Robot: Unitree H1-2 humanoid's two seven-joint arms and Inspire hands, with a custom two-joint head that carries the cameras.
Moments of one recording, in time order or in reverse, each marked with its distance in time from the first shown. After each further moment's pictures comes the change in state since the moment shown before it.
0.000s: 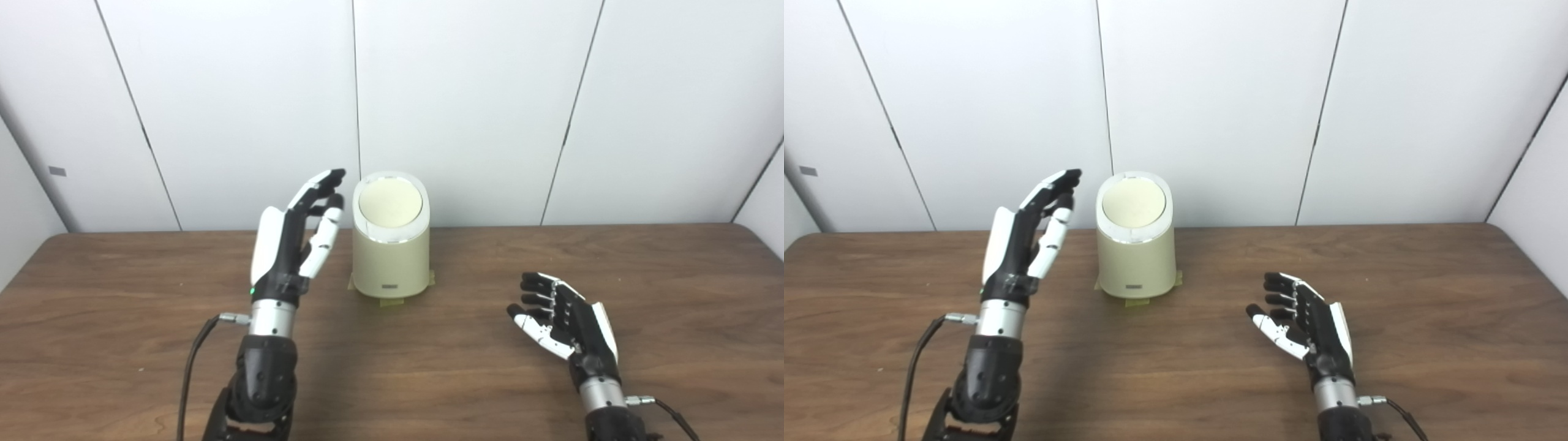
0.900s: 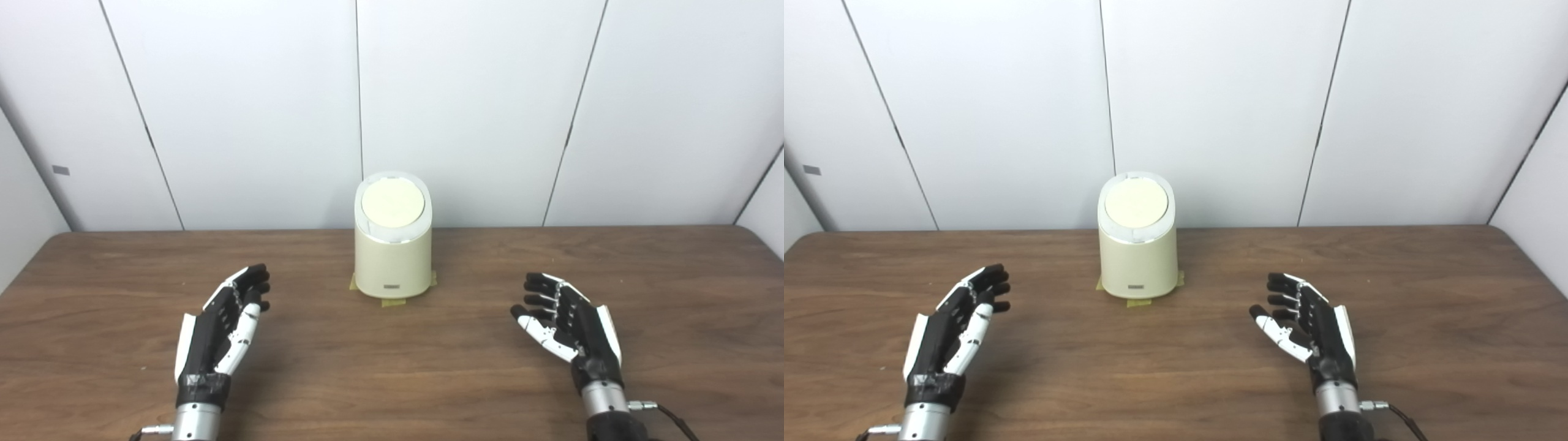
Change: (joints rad) left arm 0.255 0.053 0.115 0.035 -0.279 -0.118 -0.112; right arm 0.011 0.009 -0.010 -0.002 0.012 -0.029 -0.012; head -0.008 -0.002
